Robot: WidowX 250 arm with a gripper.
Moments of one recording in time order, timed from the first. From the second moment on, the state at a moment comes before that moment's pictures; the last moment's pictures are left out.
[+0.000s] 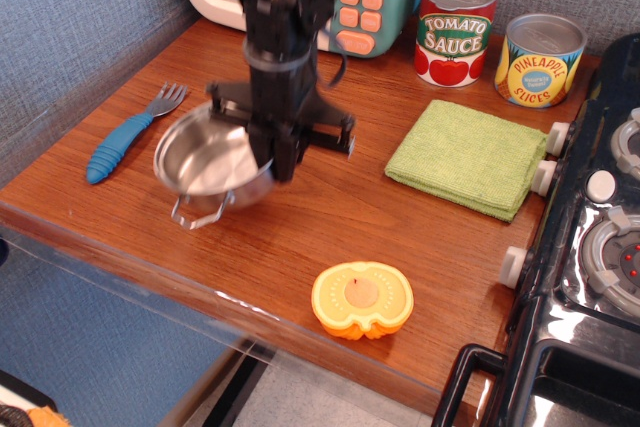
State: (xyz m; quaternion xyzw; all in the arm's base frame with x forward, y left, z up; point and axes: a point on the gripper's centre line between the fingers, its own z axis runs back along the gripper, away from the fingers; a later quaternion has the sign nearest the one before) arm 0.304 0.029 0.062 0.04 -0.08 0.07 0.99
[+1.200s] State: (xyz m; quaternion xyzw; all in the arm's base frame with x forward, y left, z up) arm 0.397 -0.132 0.045 -0.01 -0.07 -0.10 0.99
